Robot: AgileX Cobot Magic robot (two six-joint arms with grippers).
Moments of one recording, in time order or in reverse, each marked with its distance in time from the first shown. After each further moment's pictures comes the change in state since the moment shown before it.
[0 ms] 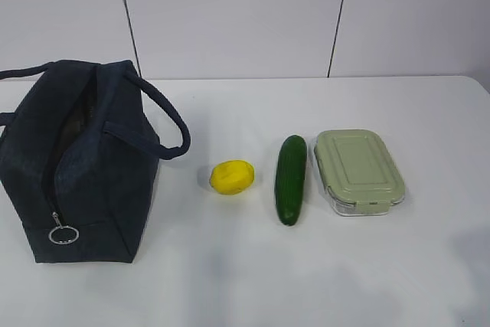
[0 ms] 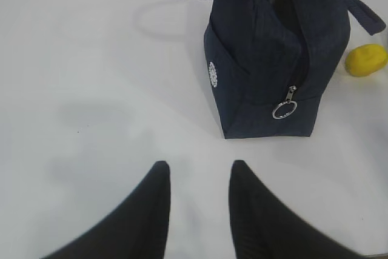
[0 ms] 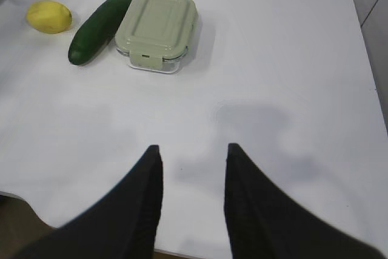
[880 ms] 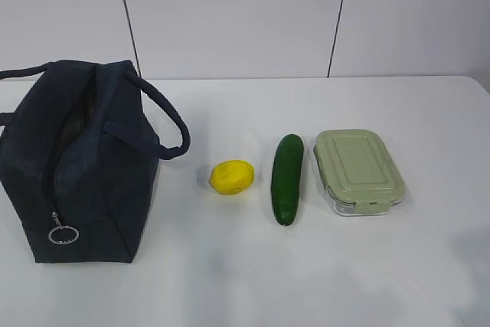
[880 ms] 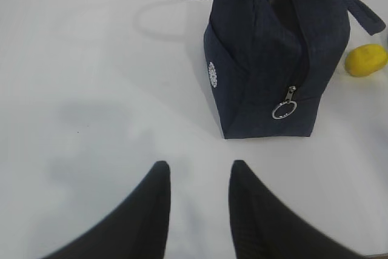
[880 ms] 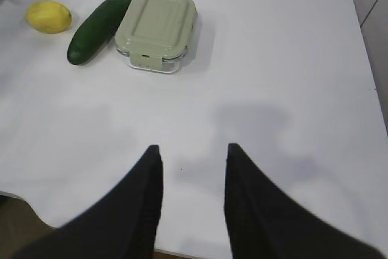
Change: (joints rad) left arm 0.000 0.000 0.000 0.000 0.000 0.000; right arm 0.000 0.000 0.000 0.000 0.000 0.000
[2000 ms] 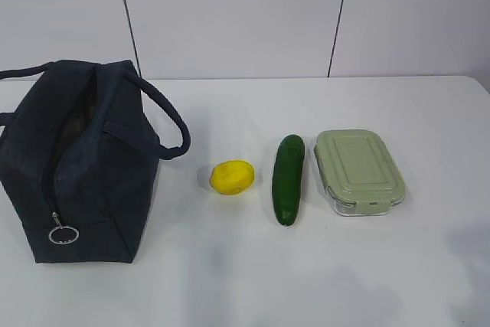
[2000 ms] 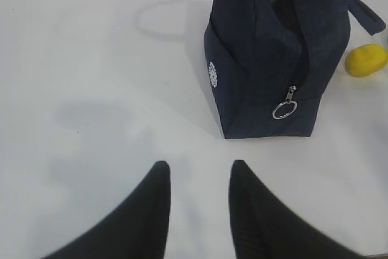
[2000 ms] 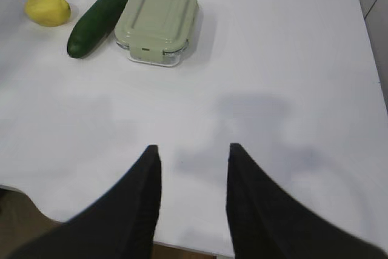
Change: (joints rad) left arm 0.000 0.000 0.000 0.000 0.000 0.000; right arm 0.000 0.026 0.000 0.000 0.000 0.000
